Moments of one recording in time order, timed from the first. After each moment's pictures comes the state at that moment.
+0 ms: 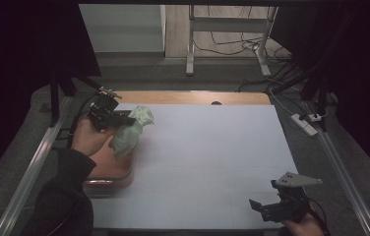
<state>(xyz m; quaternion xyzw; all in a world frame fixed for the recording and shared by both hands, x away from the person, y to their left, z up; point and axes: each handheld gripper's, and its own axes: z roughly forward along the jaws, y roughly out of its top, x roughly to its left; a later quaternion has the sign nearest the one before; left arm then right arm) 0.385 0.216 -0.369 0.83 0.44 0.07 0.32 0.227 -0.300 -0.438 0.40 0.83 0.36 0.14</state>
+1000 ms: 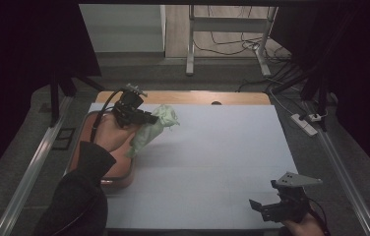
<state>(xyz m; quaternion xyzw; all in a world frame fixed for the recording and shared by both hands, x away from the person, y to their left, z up) 0.396 0.154 -0.357 0.86 0.38 0.06 0.34 0.227 -0.300 -0.438 0.40 0.83 0.36 0.14</state>
